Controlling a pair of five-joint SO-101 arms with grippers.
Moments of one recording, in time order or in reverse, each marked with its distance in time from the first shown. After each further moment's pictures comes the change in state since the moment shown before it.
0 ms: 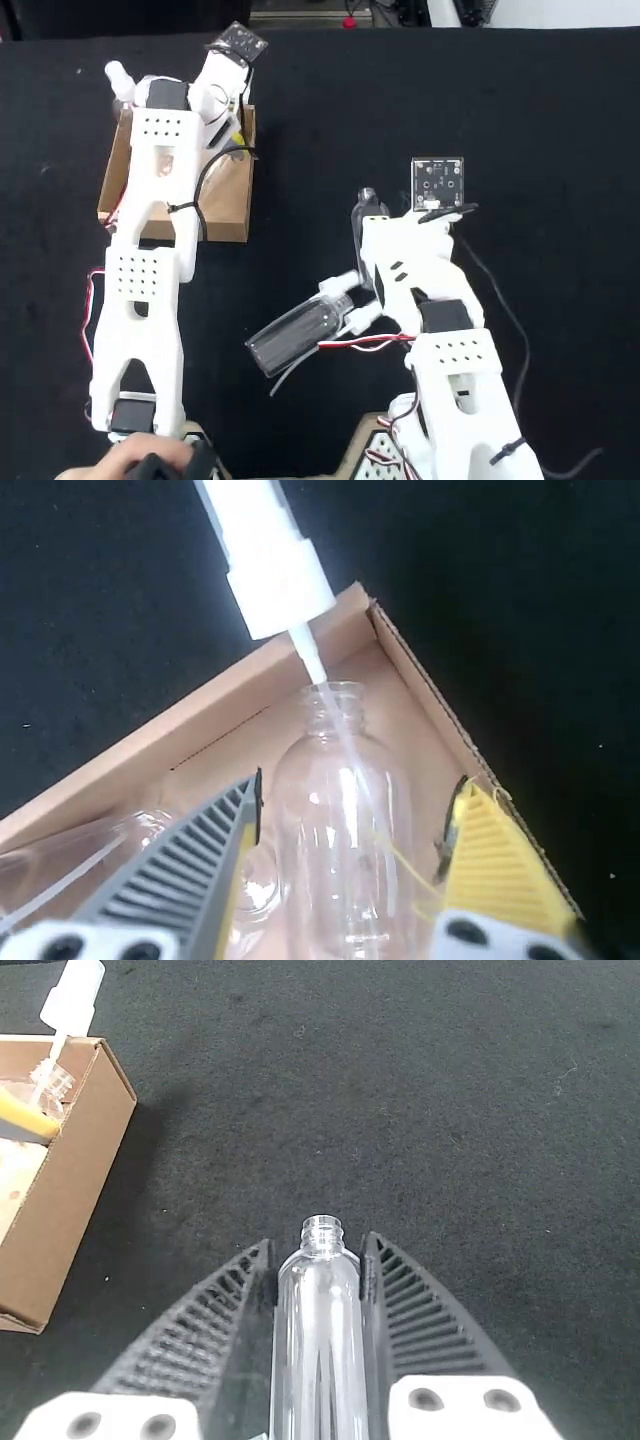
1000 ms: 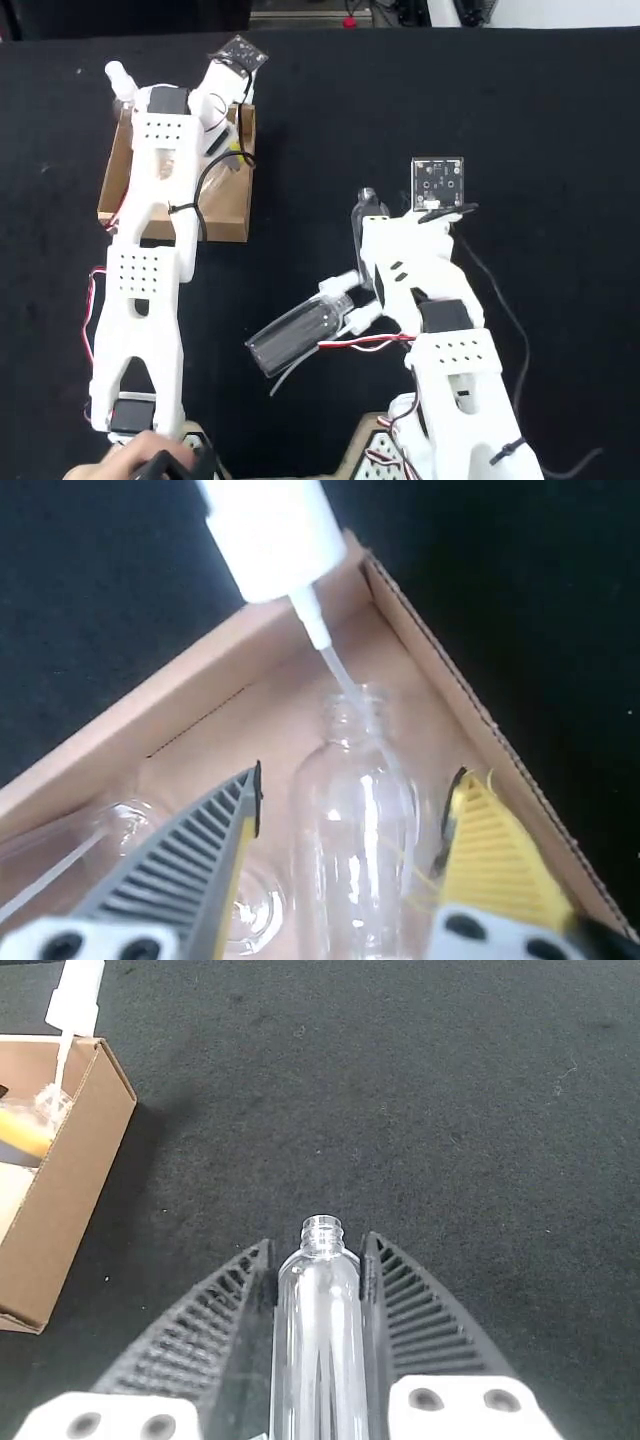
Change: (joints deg) left arm -0.6 3.2 0.0 -0.4 -2.6; right arm 0.0 0.0 0.0 0.0 0.0
